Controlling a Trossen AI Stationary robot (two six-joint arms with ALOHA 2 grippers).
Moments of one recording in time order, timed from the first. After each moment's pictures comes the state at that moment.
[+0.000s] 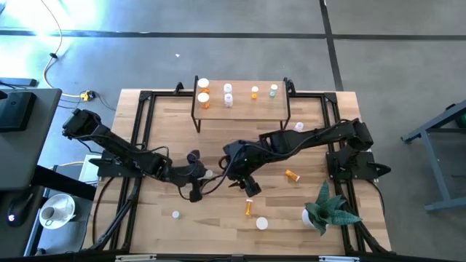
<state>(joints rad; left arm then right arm) -0.30 1.33 0.60 0.12 -0.46 -0.30 0.19 1.83 1.78 -0.73 -0.18 -0.28</state>
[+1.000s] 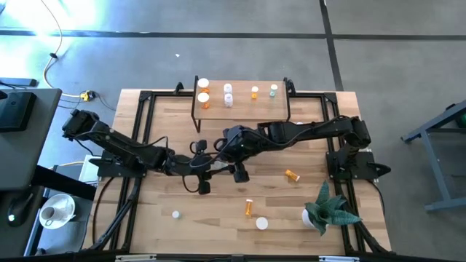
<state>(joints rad) -0.21 1.33 0.74 0.15 -0.46 -0.10 0.10 1.84 1.78 -0.65 -0.11 -0.14</state>
